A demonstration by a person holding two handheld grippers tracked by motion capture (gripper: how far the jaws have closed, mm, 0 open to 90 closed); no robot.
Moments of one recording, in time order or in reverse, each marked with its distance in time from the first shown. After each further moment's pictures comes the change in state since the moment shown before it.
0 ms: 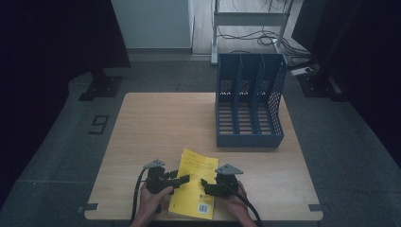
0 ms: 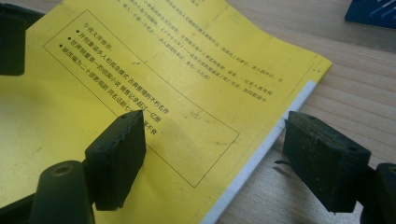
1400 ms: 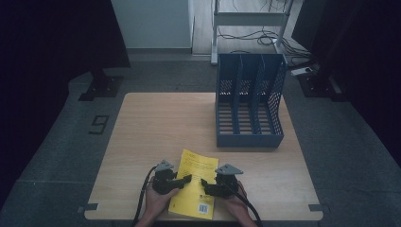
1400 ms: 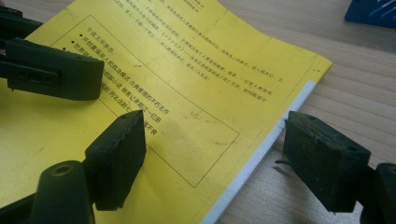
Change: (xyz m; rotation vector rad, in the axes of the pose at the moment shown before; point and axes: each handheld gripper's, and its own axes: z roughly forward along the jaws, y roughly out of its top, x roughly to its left) left arm -0.006 -0.004 0.020 0.010 0.168 0.138; right arm 0.000 0.000 0.000 0.000 -0.002 0.000
